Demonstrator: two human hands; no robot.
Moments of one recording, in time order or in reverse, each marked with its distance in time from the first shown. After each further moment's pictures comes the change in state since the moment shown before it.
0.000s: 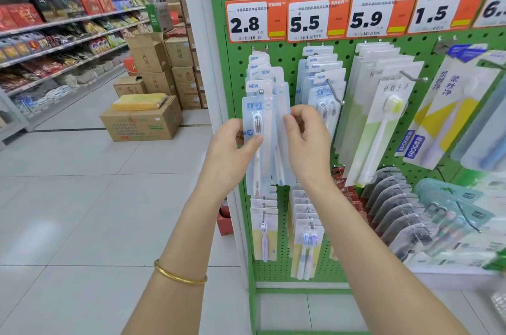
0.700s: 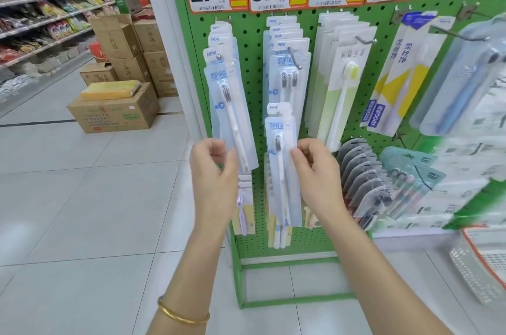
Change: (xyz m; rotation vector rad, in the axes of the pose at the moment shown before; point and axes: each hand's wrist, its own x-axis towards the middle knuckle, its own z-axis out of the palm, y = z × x) left_hand -0.075 -0.023 0.046 -0.093 0.264 -0.098; right_hand -0.077 0.037 -0.070 -0.124 -0.059 0.177
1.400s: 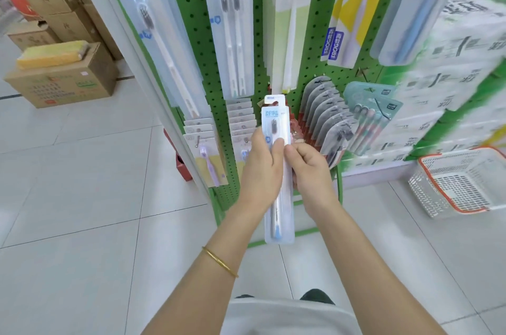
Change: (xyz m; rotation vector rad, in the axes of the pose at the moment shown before) left_hand -0.096 -0.033 0.092 0.097 -0.561 -0.003; right_hand -0.082 0.077 -0.033 0.407 -0.019 0.405
